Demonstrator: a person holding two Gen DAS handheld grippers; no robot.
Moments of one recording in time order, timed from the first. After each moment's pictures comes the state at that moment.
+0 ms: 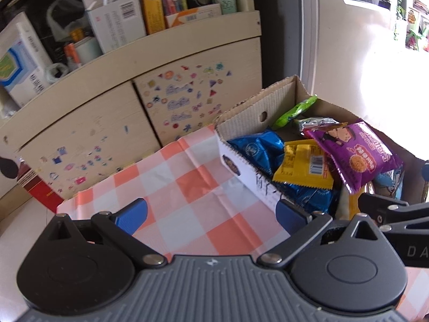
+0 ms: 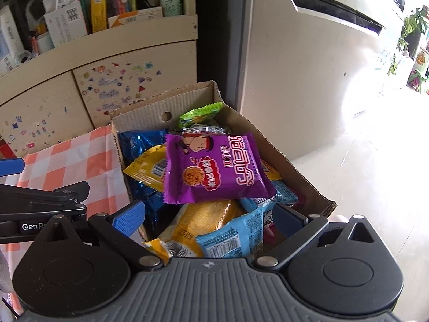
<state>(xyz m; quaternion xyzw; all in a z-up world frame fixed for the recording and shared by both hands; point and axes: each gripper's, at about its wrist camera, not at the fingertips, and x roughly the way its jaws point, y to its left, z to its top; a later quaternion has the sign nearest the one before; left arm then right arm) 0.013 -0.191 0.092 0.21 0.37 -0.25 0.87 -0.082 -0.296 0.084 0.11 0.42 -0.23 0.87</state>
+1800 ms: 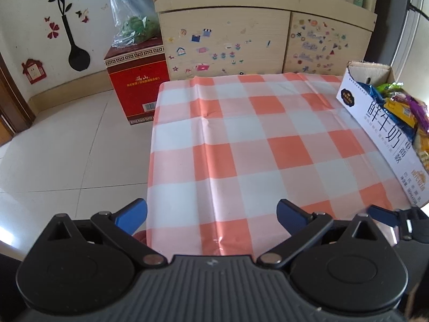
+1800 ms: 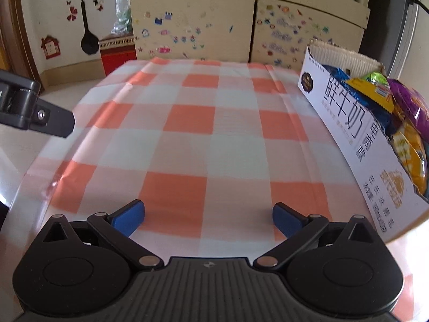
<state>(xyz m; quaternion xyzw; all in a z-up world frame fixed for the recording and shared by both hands) -0.028 0.023 0.064 0.09 0.45 -0.10 0.88 -0.087 -0.115 -0.020 0.02 0.42 -0.02 0.91</state>
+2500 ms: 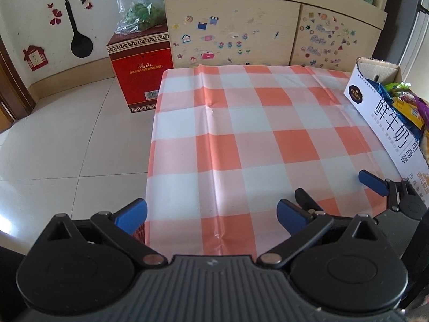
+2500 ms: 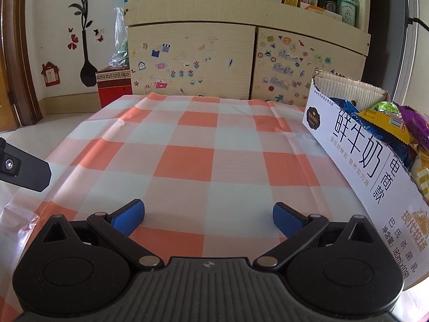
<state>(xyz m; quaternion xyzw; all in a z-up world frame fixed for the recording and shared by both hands) -0.020 0.025 0.055 0.07 0.47 -0.09 0.87 -0.062 -0.118 -0.034 0.01 0.33 -0.03 0.94</state>
